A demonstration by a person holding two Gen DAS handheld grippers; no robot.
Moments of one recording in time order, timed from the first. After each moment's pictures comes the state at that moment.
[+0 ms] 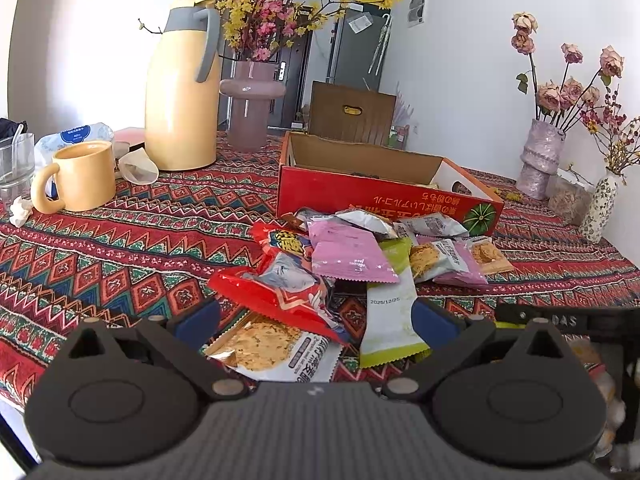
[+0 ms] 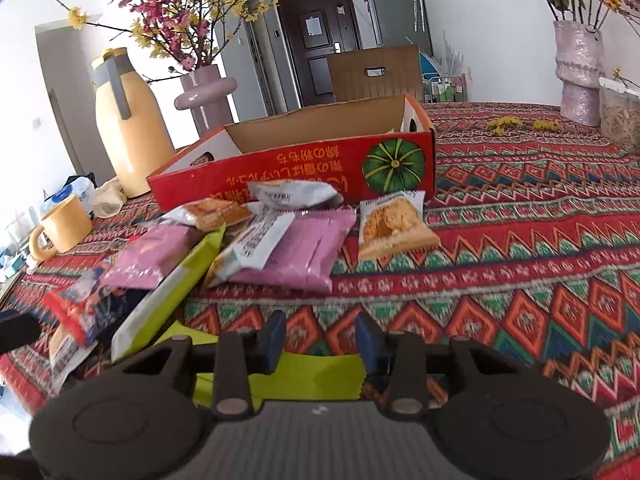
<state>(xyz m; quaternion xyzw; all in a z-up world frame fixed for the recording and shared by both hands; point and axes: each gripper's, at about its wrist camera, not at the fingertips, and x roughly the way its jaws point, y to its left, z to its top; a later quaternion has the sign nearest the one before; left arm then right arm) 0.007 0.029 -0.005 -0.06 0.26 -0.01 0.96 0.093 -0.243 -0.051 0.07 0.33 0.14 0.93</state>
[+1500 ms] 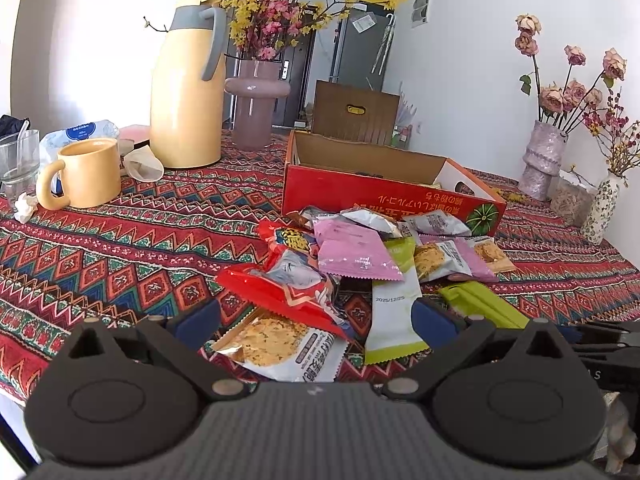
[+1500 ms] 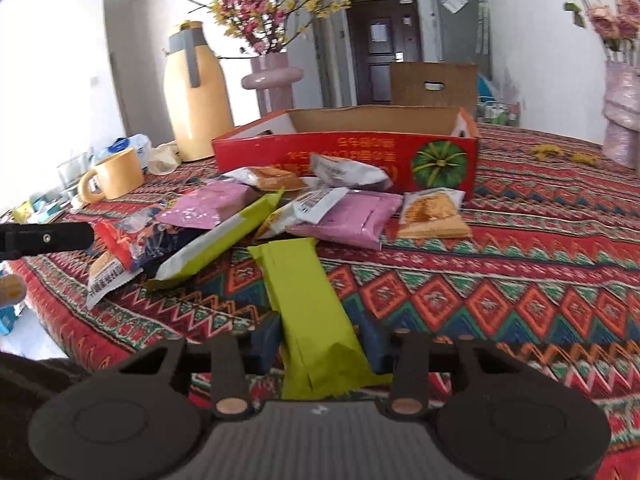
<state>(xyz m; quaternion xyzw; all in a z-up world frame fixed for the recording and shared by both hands) 0.003 0.032 -0.005 -0.07 0.26 -0.01 0.96 0.052 -0.244 -0.052 0.00 0.31 0.21 0.93</state>
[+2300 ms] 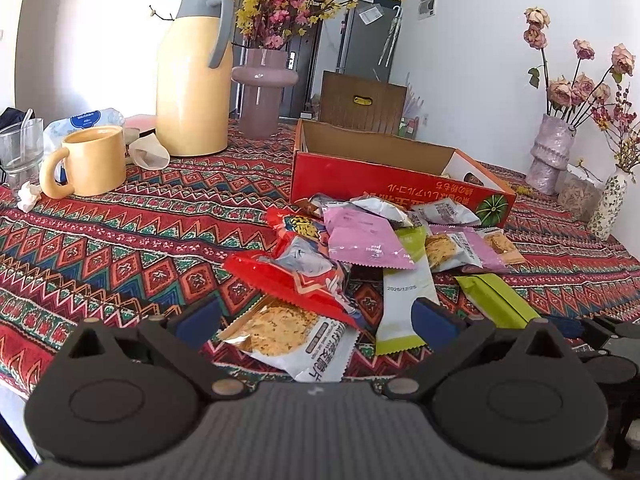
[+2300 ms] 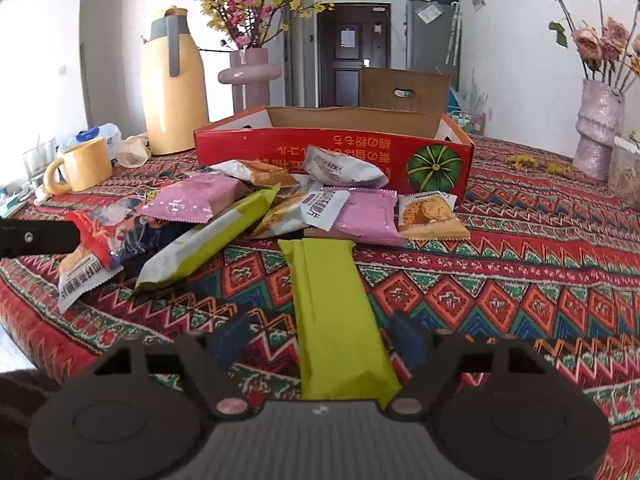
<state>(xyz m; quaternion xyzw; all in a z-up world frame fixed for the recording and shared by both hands) 0.007 0.037 -0.013 -0.07 0.27 0.00 0.96 0.048 -0.203 -0.060 -0.03 0.30 0.15 0.94</state>
